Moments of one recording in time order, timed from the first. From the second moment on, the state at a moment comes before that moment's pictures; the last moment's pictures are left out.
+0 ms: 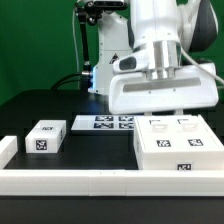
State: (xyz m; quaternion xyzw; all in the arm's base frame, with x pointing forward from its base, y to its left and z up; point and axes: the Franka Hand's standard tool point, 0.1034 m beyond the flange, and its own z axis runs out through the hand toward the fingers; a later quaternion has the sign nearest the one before) arm 0.504 0.091 0.038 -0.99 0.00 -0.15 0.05
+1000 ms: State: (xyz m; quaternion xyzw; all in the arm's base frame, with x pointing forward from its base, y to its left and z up) arm 0.521 0.094 0.100 -1.00 0.04 -0.04 0.08
